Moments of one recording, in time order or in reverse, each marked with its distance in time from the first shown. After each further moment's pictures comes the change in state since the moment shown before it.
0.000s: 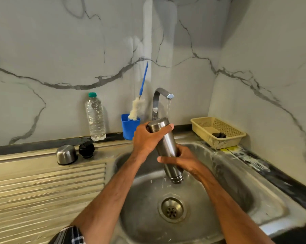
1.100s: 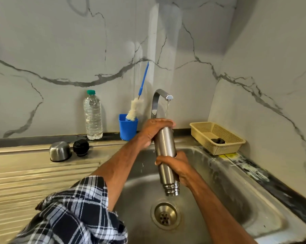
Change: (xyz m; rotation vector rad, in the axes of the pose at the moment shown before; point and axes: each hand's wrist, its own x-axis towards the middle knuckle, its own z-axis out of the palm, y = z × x) left_hand 0.064 -0.005 0.040 -0.245 -0.419 -0.129; right_hand 0.016 0.013 0.010 0.190 0.218 0.155
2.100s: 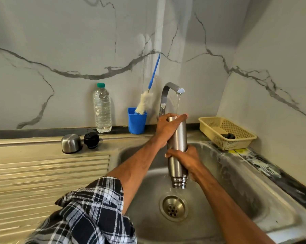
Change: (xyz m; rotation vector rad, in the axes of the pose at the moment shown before) left_hand -0.005 -0.013 0.022 -0.010 0.240 0.040; right_hand 0.001 0.003 0.006 -0.027 0.094 -0.066
